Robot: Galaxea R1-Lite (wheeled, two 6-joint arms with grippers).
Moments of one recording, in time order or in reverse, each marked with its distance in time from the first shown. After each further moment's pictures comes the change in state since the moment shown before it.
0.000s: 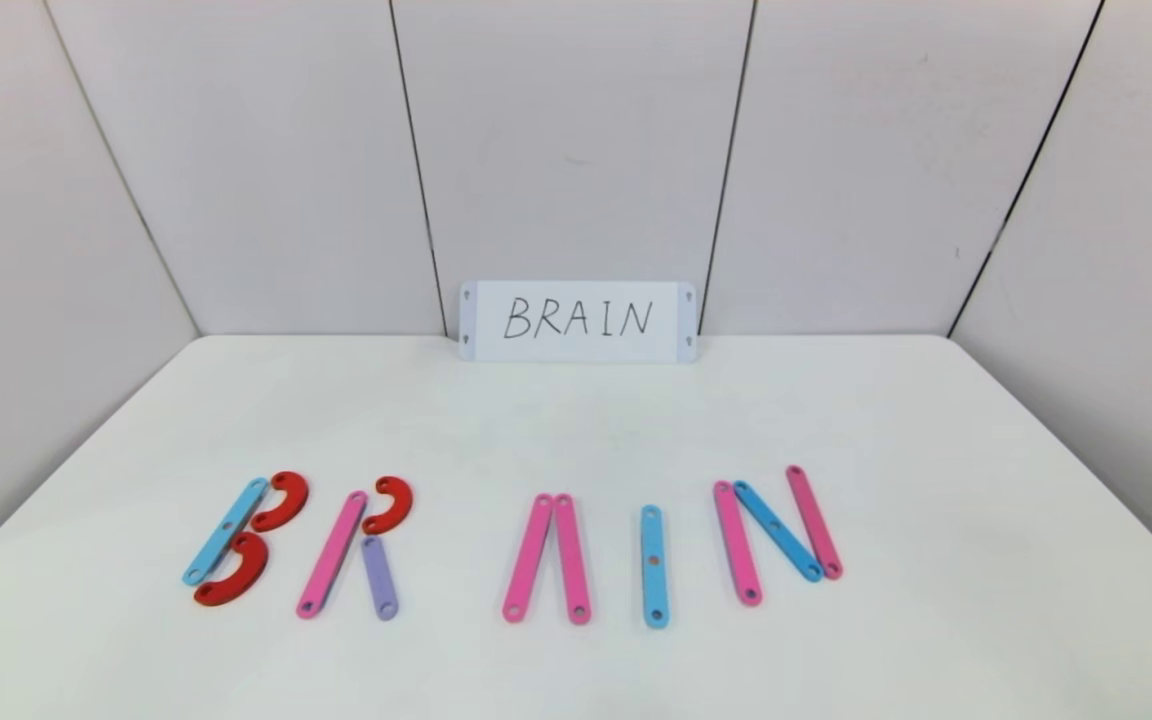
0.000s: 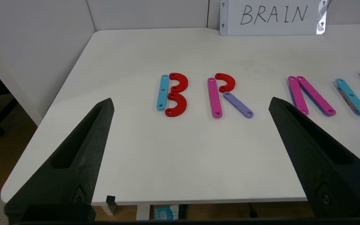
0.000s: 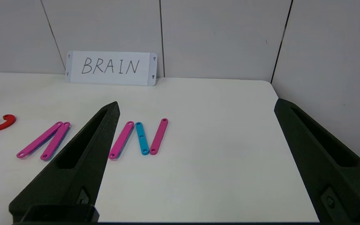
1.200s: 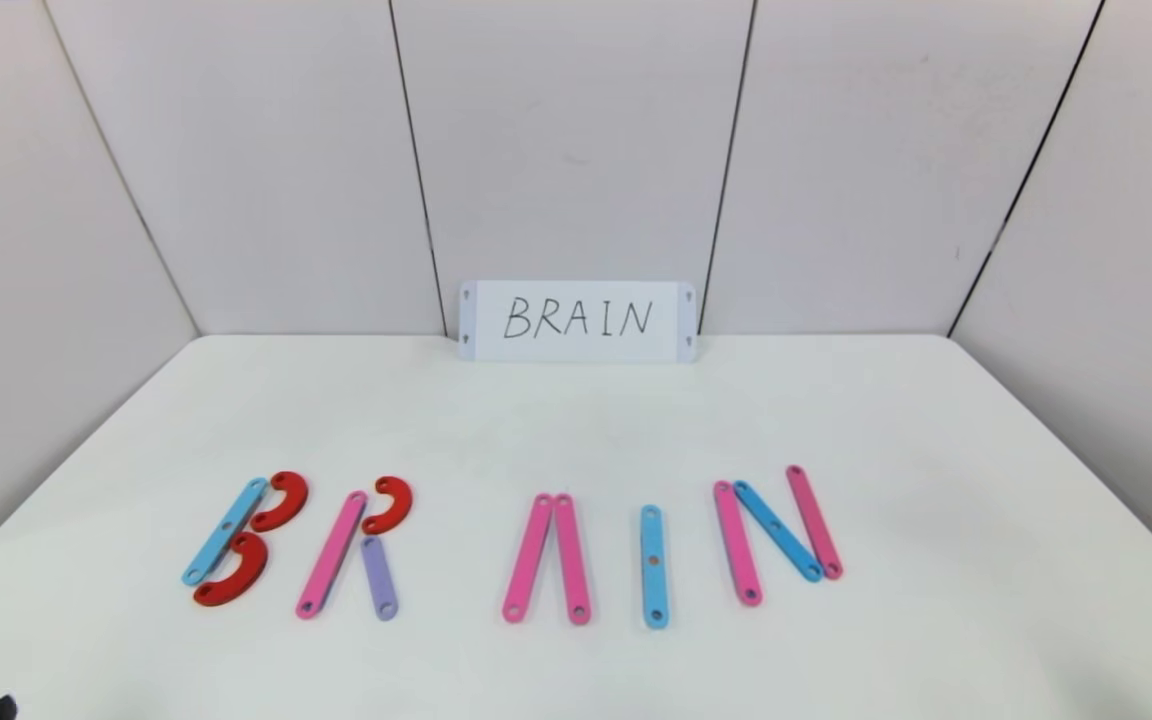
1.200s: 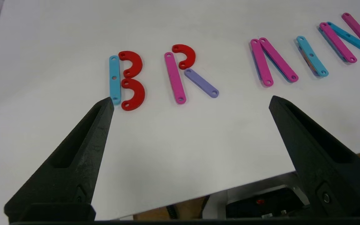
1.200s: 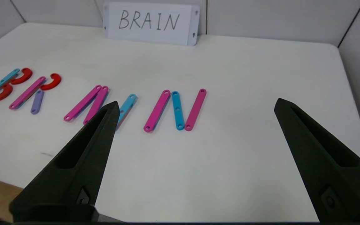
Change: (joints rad) left arm -0.175 0.366 -0.053 -0.073 -0.039 -0.008; right arm 0.132 0.354 -0.189 0.096 0.052 0.026
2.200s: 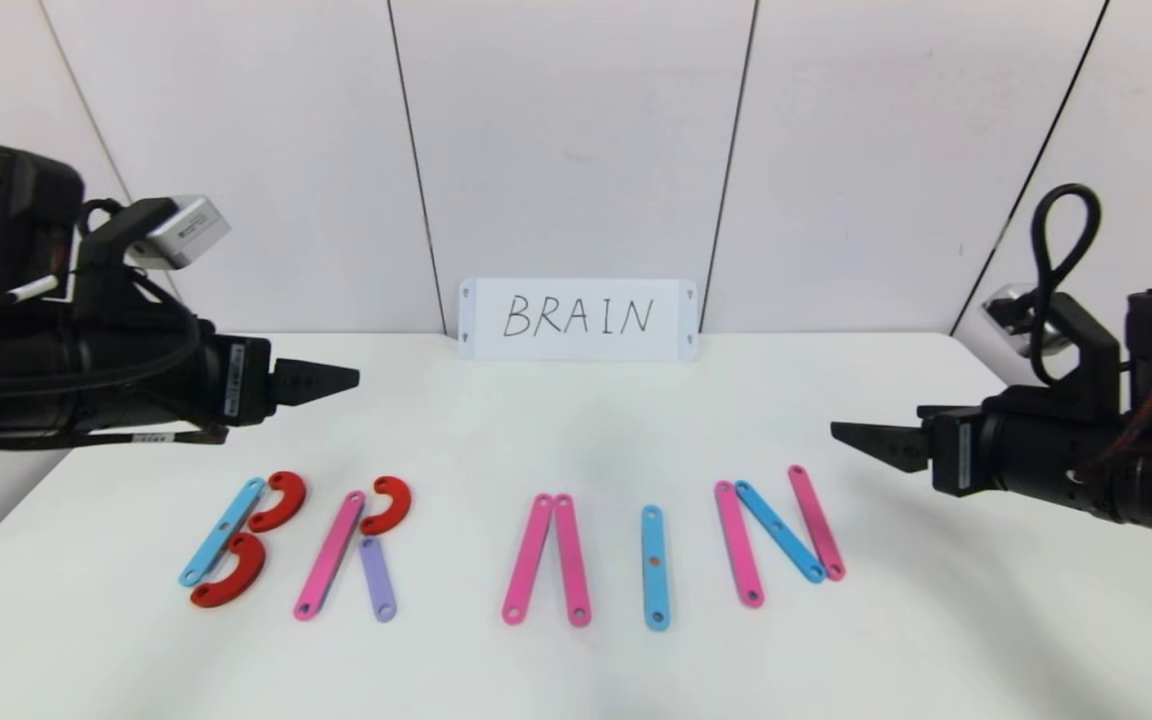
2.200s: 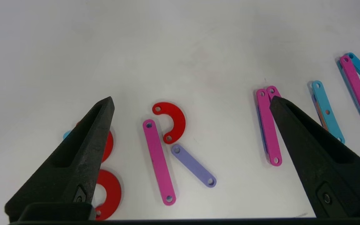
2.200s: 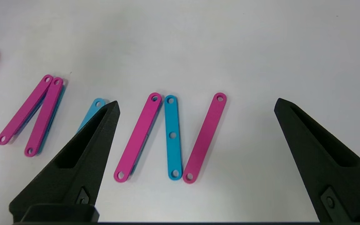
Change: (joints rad) left arm -0.001 0.948 -0.427 -0.264 -0.140 -0.016; right arm 0.075 0.971 -0.059 -0.563 0.042 -0.002
